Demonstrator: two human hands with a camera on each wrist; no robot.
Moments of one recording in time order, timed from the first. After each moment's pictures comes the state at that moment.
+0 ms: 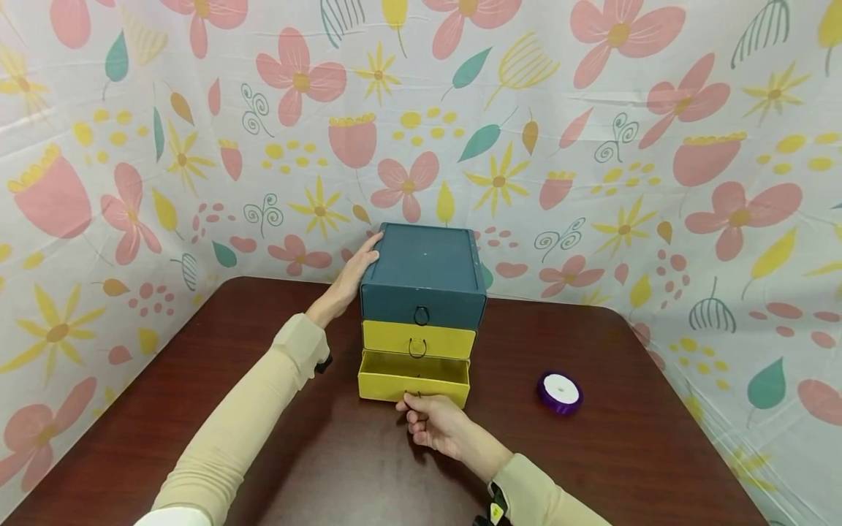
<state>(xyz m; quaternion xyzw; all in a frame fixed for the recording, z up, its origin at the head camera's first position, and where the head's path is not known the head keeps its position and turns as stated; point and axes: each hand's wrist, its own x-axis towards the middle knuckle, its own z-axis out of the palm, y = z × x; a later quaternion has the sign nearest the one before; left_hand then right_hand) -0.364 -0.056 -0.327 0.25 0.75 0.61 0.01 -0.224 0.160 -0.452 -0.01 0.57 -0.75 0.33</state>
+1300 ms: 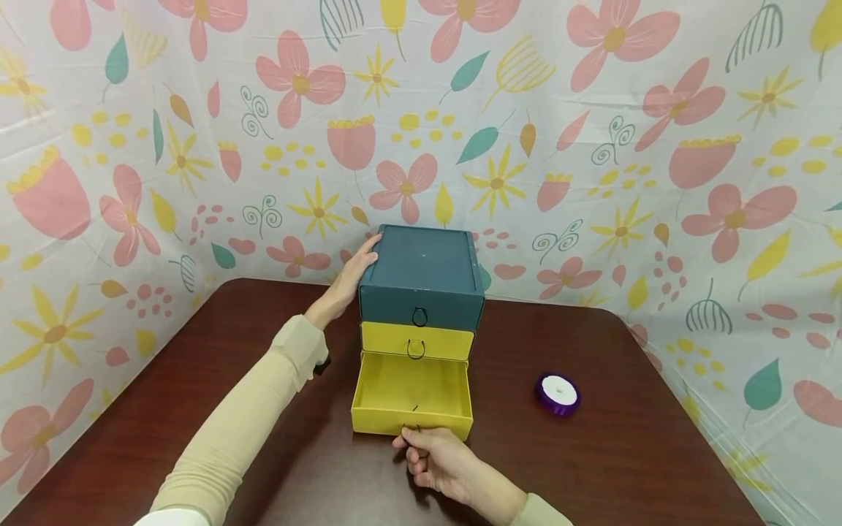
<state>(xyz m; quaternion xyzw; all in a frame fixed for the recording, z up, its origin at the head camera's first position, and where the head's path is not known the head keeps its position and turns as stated) -0.348 -0.058 -0.315 0.26 0.75 0.60 0.02 -0.174 0.165 -0.452 -0.02 0.56 -0.74 0.37</state>
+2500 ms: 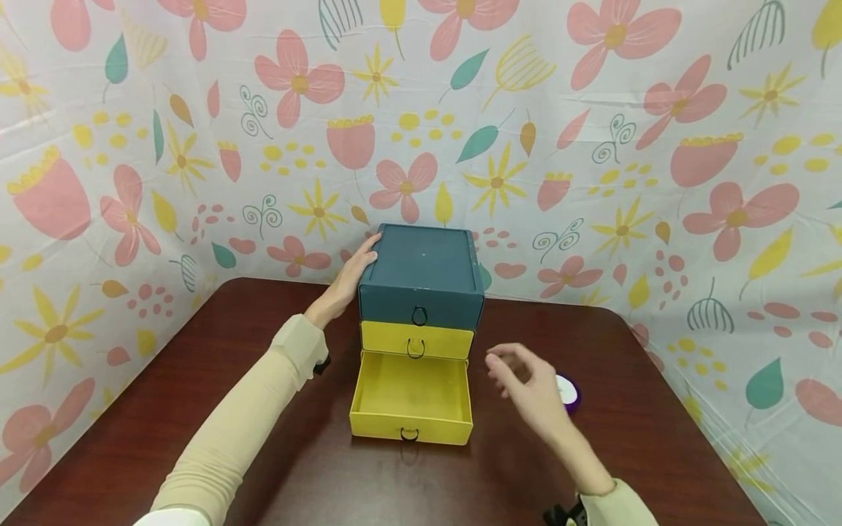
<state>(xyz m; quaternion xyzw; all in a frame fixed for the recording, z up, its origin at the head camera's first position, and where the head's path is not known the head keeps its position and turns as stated) -0.350 -0.058 -0.316 0.26 0.75 0.61 0.03 -0.192 0.260 -0.372 -0.15 0.86 -0.47 -0.17</state>
